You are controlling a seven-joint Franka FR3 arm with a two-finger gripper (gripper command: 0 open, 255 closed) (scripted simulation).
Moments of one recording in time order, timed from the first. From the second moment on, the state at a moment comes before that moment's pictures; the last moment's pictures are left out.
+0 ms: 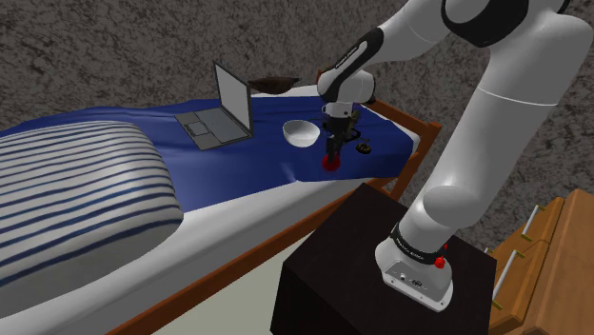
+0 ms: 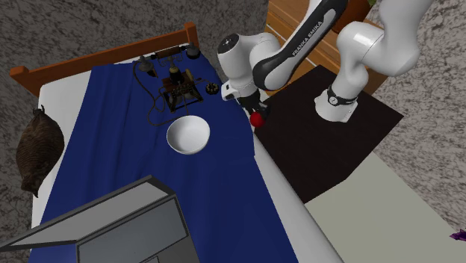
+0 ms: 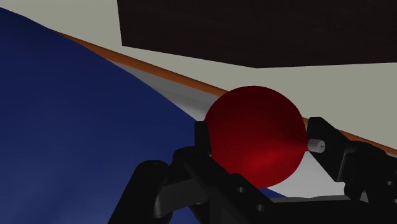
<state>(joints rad) 0.00 0.09 -0.43 -2.42 0.15 2.15 -0.74</state>
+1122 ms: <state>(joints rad) 0.00 0.00 -0.44 -2.28 0.10 1.93 -0.69</state>
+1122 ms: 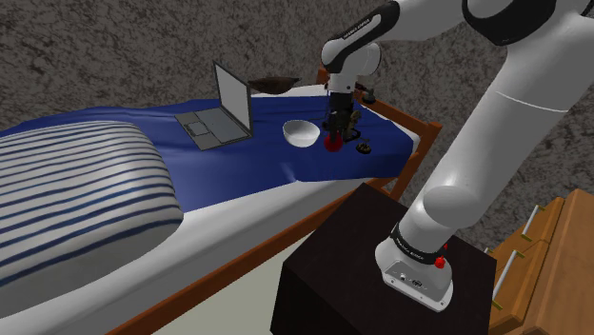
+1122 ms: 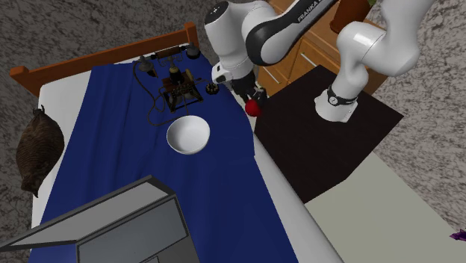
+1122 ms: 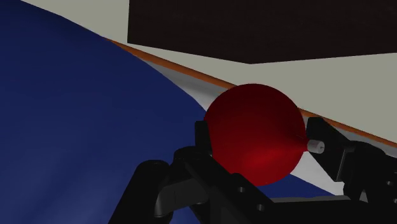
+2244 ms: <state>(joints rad) -0.19 0.72 -0.40 -1.24 0.31 1.56 -0.79</state>
